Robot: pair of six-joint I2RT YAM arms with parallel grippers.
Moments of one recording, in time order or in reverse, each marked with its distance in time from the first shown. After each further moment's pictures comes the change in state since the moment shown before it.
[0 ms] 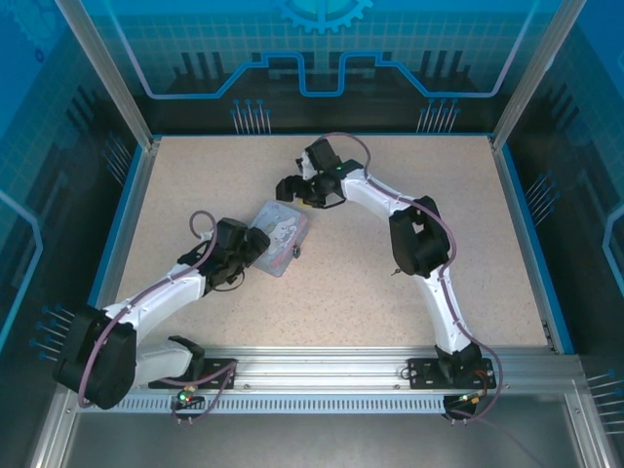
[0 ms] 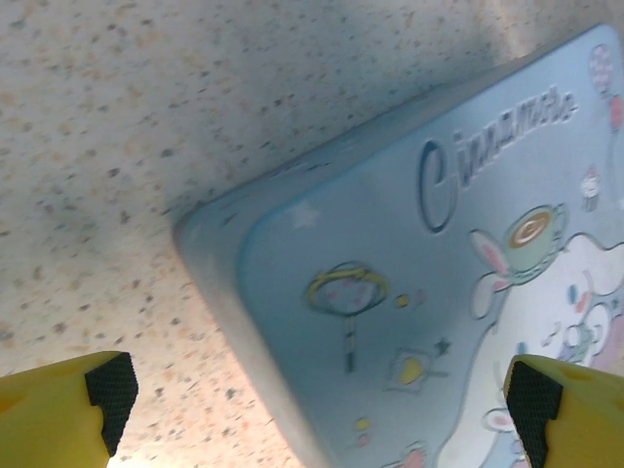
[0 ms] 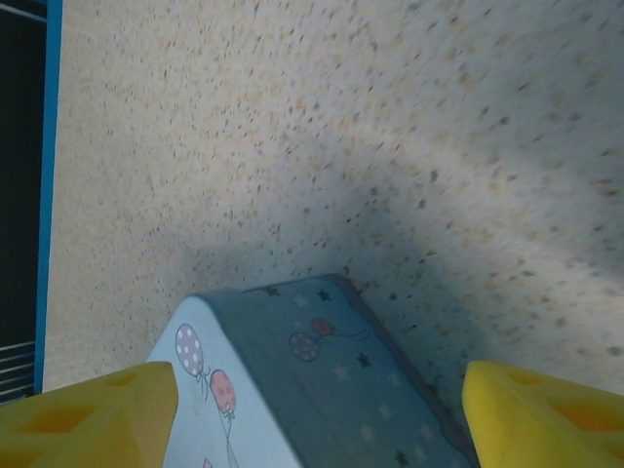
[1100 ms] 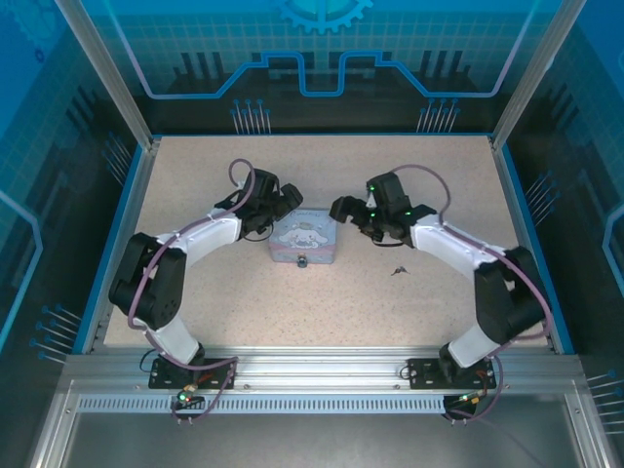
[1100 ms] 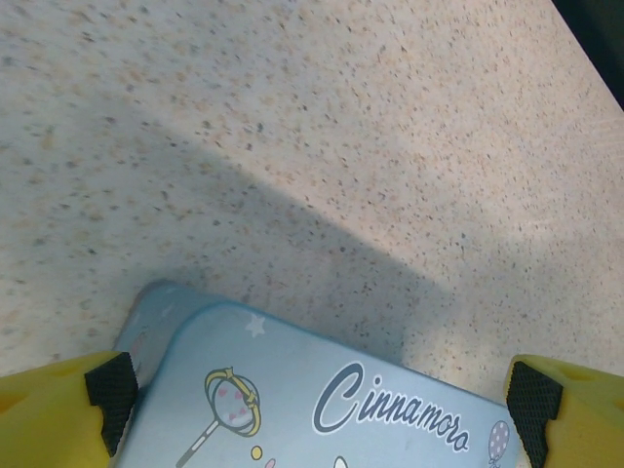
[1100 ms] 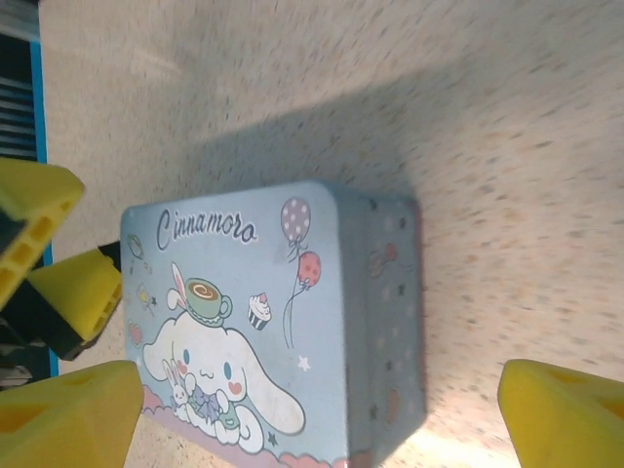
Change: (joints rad) left arm -0.006 0.483 0.480 0.089 0.098 0.151; right arm -0.120 -0.802 -0.954 0.271 0.225 0.241
